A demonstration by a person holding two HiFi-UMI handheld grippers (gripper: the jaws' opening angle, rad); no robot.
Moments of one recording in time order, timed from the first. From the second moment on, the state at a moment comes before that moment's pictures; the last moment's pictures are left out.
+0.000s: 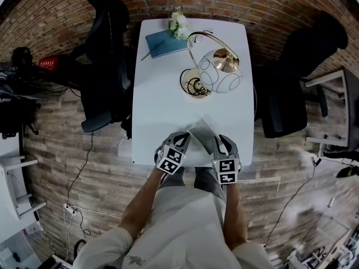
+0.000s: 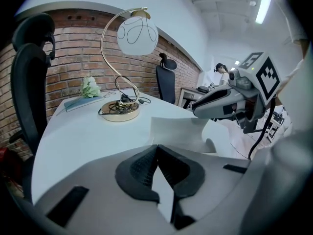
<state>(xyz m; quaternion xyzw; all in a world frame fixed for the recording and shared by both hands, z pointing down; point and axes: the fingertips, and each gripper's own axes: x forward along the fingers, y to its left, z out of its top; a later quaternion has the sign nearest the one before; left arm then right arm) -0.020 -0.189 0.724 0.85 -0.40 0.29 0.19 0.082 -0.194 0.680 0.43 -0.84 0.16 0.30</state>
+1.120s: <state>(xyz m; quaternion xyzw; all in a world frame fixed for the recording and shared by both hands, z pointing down) -0.035 -0.190 0.545 0.90 -0.42 0.14 0.07 0.074 -0.169 0.529 0.55 -0.80 0.05 0.22</state>
